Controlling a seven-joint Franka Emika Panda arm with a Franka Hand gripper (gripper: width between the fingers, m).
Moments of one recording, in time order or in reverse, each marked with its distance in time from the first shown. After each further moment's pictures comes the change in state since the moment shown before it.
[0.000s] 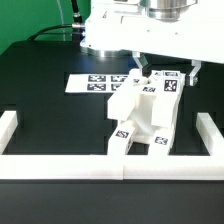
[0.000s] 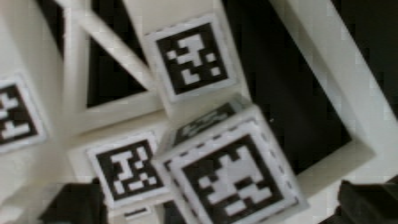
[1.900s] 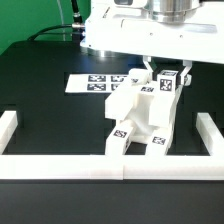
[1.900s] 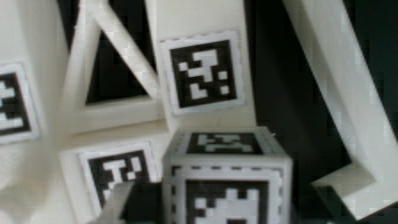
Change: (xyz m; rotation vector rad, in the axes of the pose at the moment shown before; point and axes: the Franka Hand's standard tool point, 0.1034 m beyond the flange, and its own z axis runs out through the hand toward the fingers) arm -0.005 -0.001 0.005 -0.027 0.002 0.055
